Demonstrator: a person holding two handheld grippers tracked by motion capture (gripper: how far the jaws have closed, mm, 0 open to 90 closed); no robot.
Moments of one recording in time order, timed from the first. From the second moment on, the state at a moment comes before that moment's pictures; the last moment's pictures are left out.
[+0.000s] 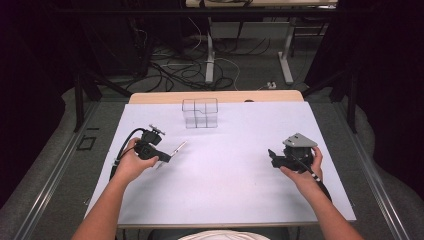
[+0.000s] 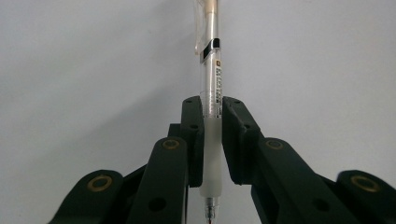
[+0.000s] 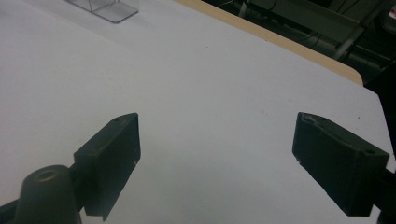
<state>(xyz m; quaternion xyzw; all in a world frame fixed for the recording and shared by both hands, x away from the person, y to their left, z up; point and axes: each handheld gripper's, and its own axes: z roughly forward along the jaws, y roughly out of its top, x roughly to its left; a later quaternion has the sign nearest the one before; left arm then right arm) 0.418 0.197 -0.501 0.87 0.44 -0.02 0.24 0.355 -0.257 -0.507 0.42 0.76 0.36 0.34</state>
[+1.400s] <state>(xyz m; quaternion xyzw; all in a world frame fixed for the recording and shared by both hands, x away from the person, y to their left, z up) 0.396 0.156 -0.483 0.88 0.39 -0.06 0.26 0.334 -0.180 -0.500 0.17 0.86 0.30 0.38</state>
